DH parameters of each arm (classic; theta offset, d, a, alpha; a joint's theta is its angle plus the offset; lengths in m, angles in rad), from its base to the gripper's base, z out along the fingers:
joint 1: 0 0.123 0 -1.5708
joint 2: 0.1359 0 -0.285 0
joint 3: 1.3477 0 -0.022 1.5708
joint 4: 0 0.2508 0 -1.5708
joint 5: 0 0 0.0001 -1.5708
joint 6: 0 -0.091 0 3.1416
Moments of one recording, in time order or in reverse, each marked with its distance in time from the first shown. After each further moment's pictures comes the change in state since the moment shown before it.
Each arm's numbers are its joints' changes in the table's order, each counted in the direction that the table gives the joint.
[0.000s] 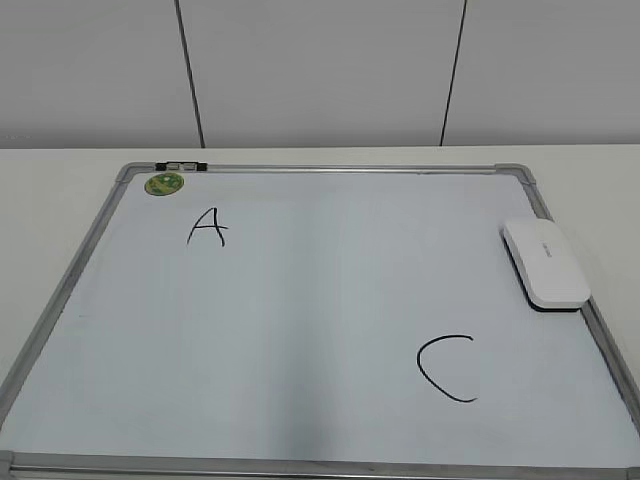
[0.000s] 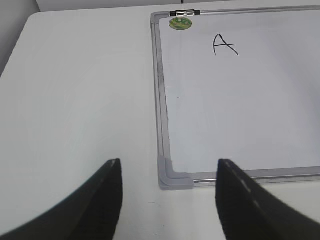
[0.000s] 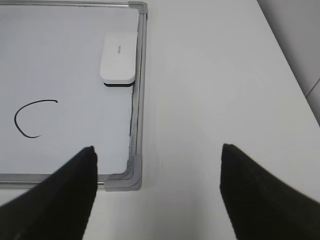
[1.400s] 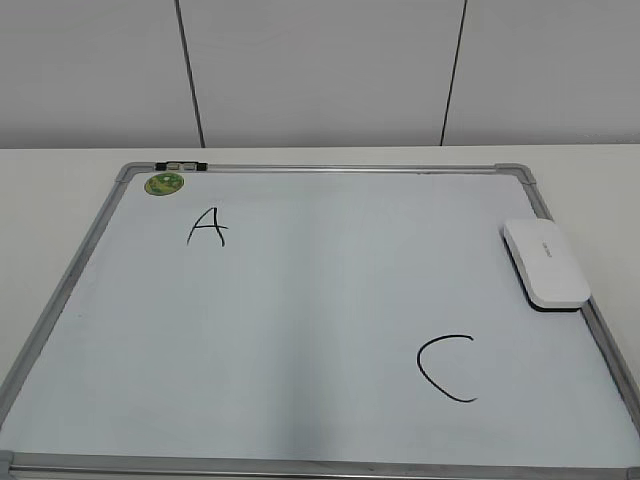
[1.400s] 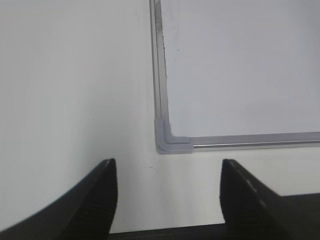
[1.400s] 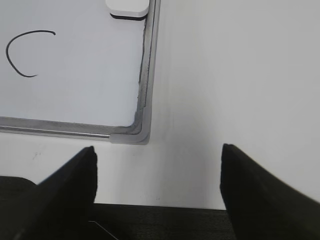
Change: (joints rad) left arm 0.000 0.251 0.000 -0.002 -0.004 0.000; right arm 0.067 0.316 0.000 0.000 -0.008 0.000
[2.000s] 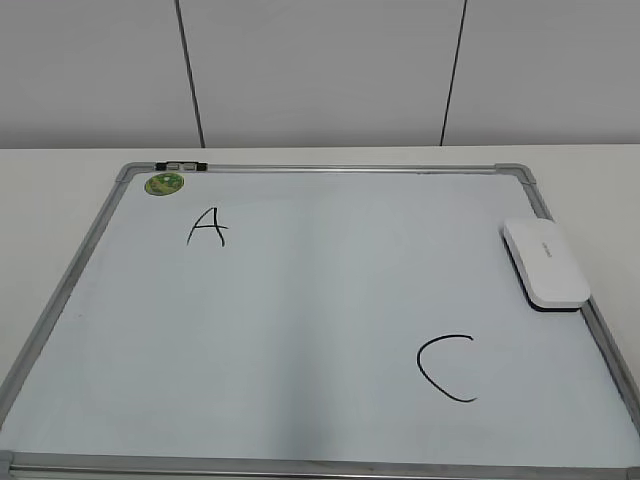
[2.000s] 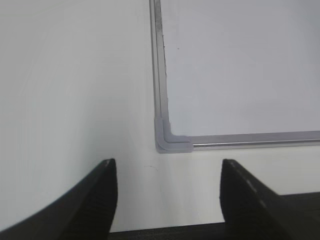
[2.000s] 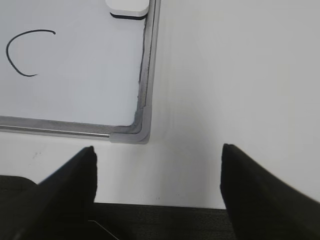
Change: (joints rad) left arm 0.000 0.000 0.000 0.000 0.002 0.000; right arm 0.000 0.000 0.000 0.001 0.002 0.002
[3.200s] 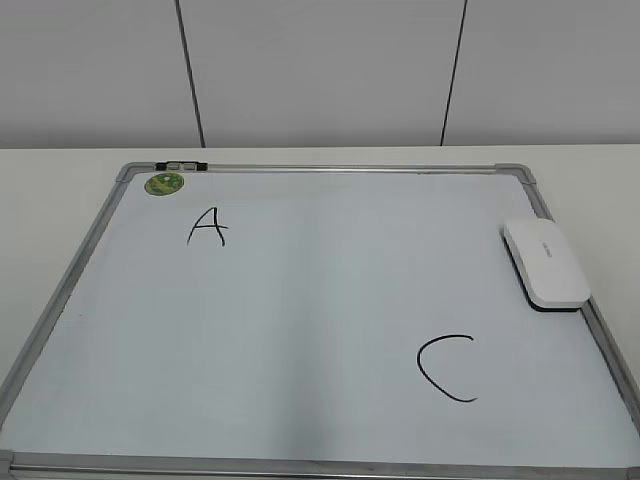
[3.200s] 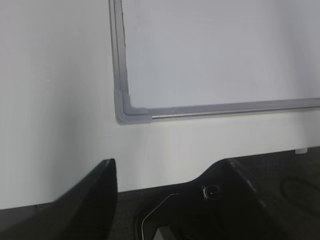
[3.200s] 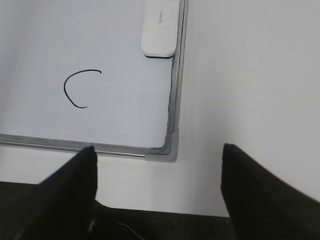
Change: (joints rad) left arm 0.000 0.185 -0.115 -0.115 0.153 -0.012; right arm -0.002 0.145 -0.303 0.100 0.136 0.002
